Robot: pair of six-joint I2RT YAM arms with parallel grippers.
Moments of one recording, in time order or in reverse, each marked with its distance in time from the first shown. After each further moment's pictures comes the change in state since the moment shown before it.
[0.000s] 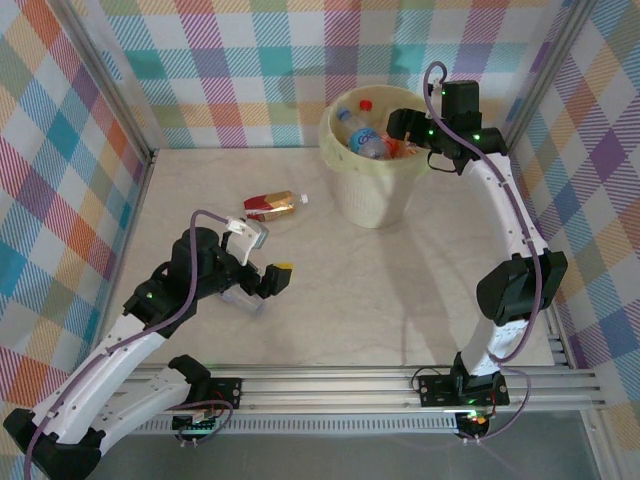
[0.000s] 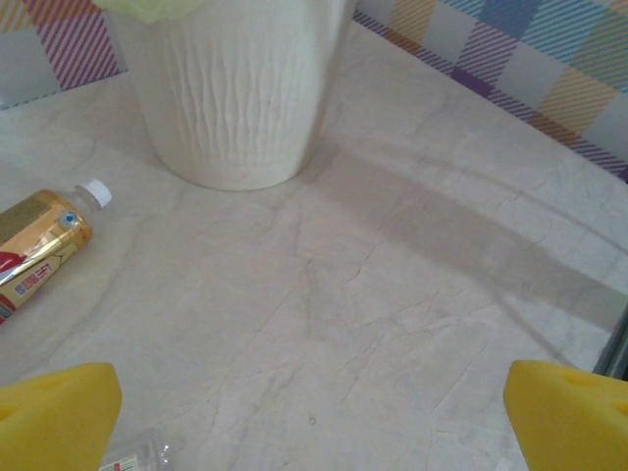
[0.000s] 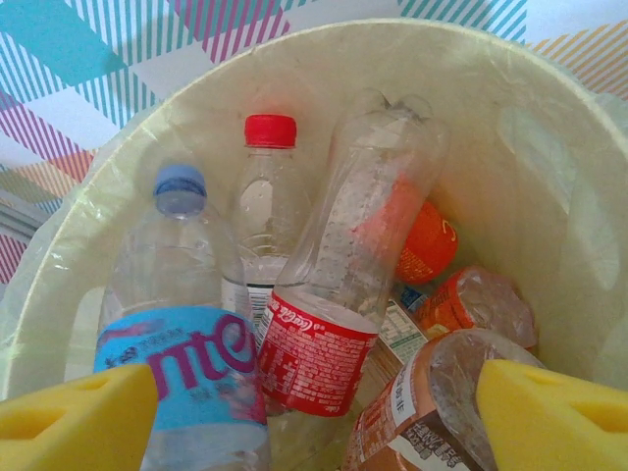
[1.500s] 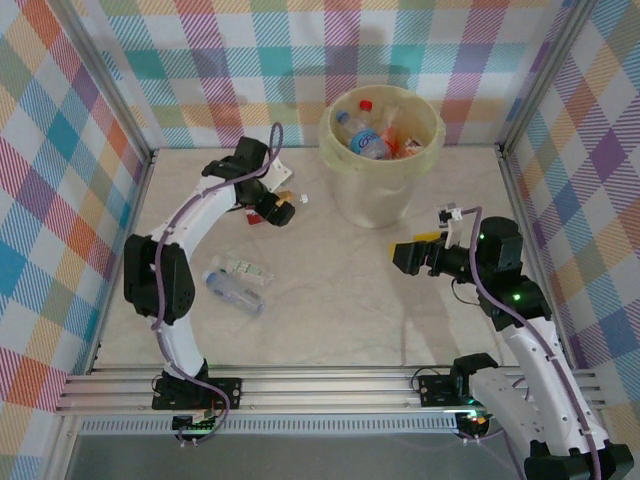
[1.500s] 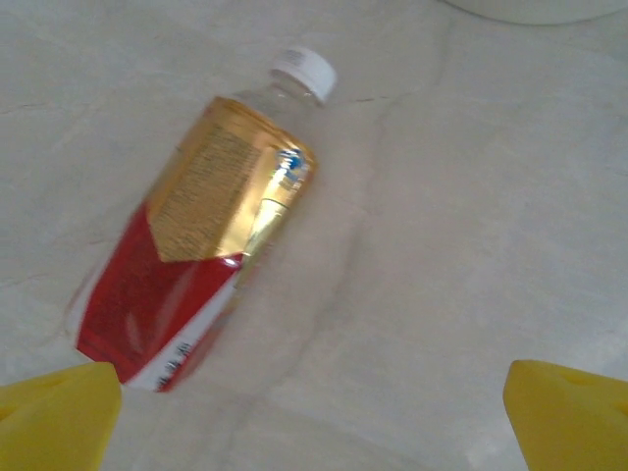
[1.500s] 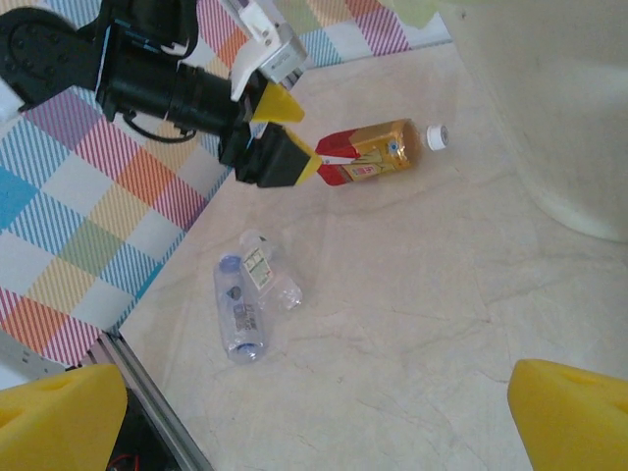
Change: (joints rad) left arm 0.287 1.077 0.787 -0.310 -0.124 0.420; right arm 0.029 -1.036 -1.113 0.202 -0.476 0.015
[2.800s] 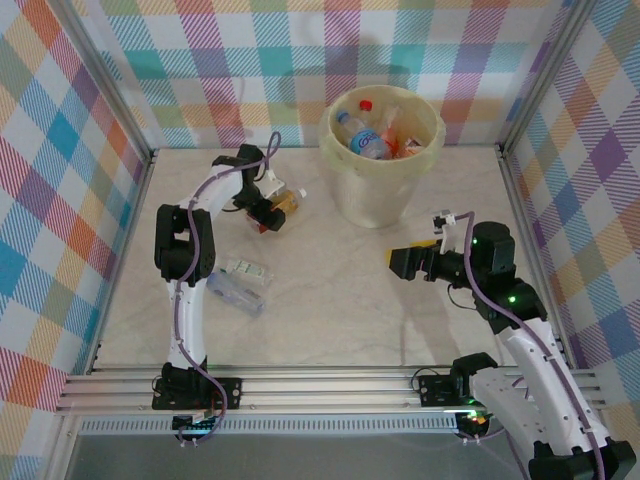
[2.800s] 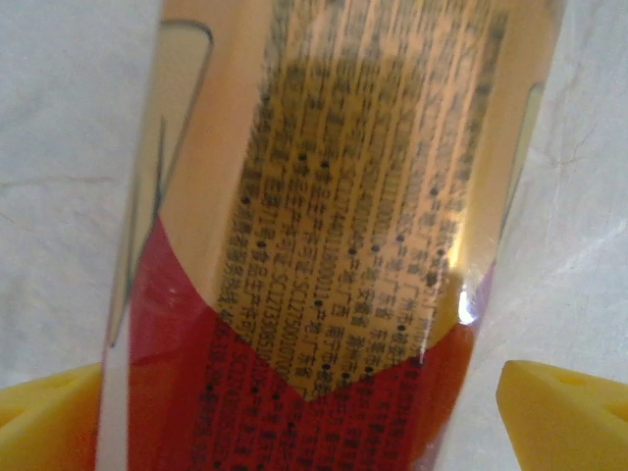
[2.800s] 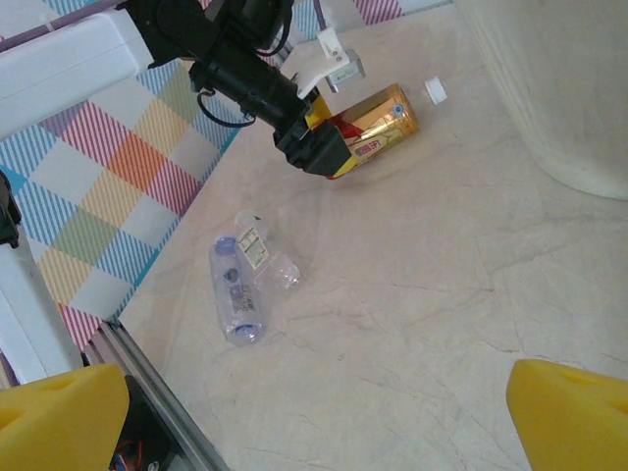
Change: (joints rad) left arm 0.092 0.372 0.231 -0.163 0.050 0.055; right arm 0.039 -0.004 -0.038 -0.008 0.030 0.024
